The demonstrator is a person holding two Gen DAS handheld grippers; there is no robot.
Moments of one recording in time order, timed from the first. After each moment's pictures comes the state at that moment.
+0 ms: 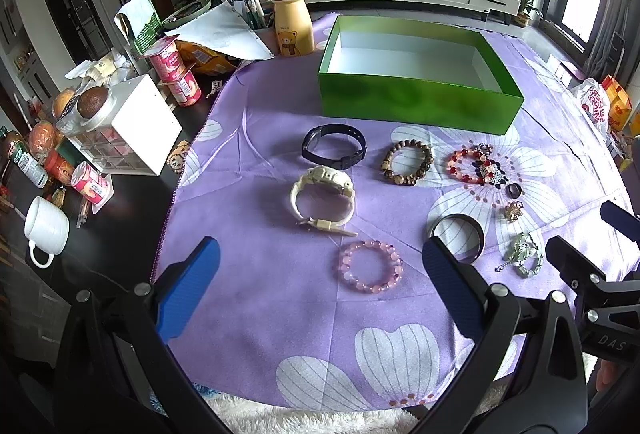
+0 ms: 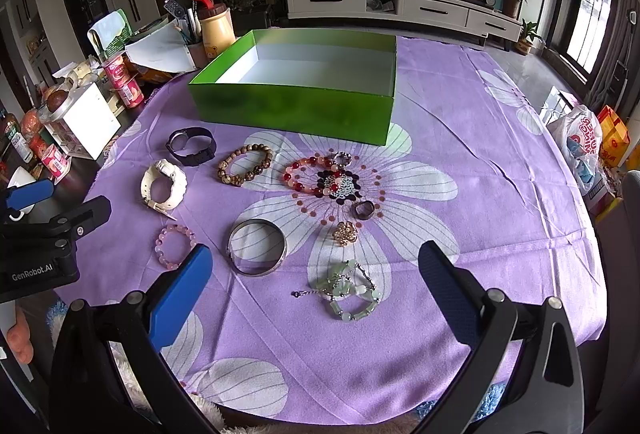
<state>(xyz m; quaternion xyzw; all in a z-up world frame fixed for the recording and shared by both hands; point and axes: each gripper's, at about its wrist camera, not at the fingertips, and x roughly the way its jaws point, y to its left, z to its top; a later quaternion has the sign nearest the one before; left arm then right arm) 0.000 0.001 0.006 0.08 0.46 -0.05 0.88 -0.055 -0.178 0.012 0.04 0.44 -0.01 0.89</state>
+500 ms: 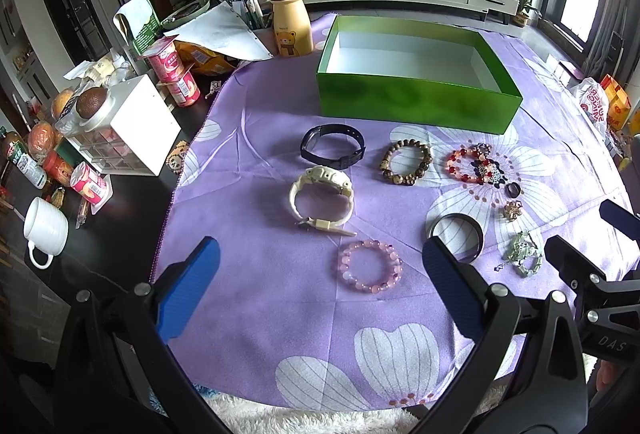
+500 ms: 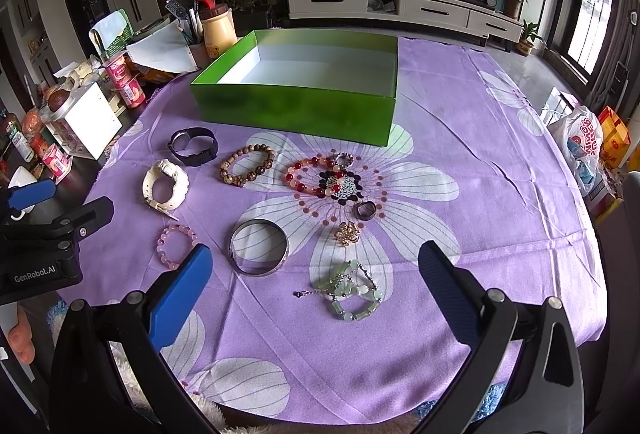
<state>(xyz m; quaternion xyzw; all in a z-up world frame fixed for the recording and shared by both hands) -0.001 0.001 0.006 0.08 0.46 -0.05 0.88 -0.056 -0.178 0.011 0.04 0.44 -0.01 0.90</state>
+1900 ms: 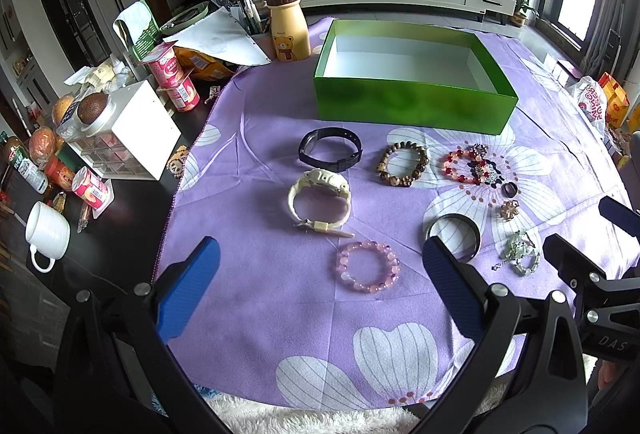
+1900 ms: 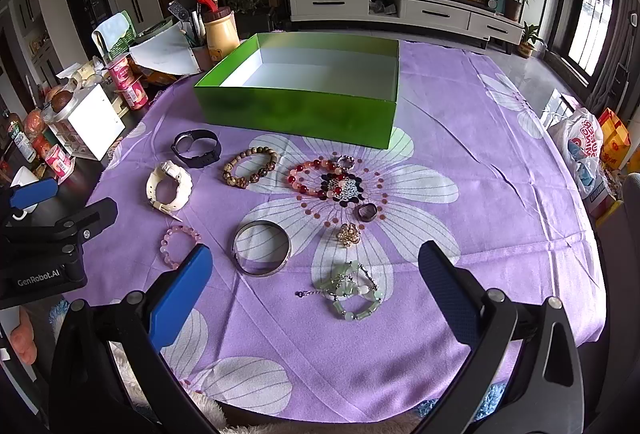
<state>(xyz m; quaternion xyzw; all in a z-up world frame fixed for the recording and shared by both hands) -0.001 0.000 0.006 0.08 0.46 -0.05 0.89 -0.058 -0.175 0.017 0.04 0.44 -0.01 0.90</state>
